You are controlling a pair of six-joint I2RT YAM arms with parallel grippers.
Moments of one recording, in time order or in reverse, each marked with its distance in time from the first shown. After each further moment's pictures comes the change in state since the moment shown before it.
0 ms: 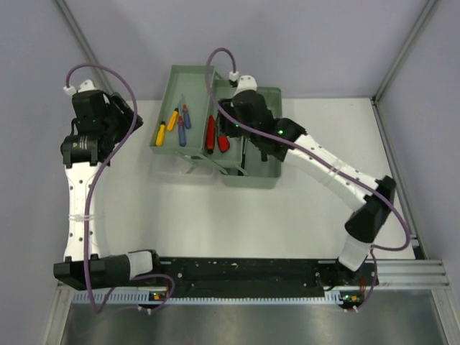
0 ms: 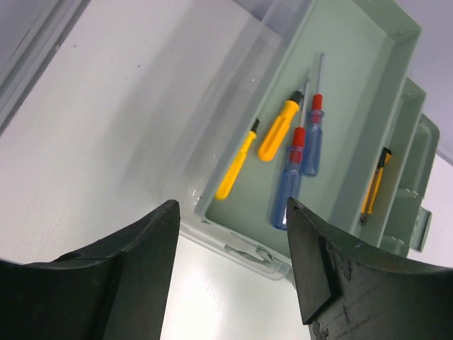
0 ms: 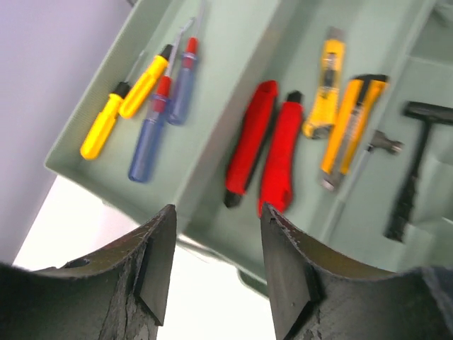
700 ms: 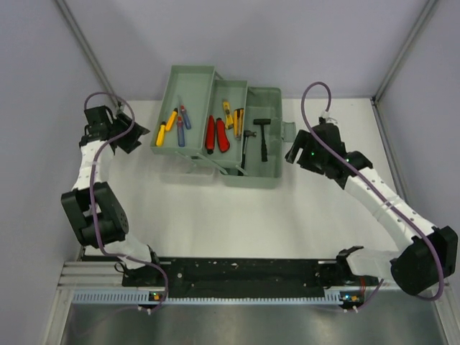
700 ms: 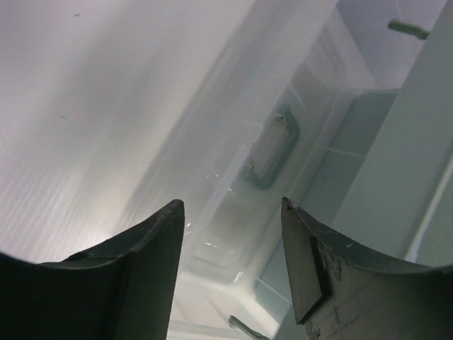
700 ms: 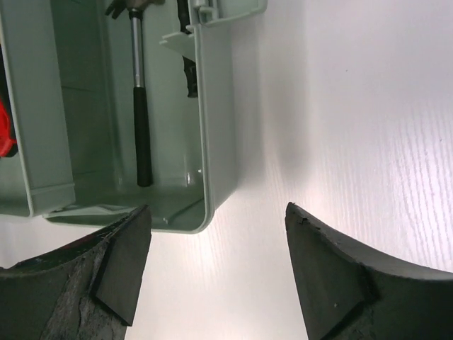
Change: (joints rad) left arm 0.247 0.334 -0.319 0.438 0.379 -0.180; right arm -0.442 -0.608 -0.837 -0.069 -0.136 0.236
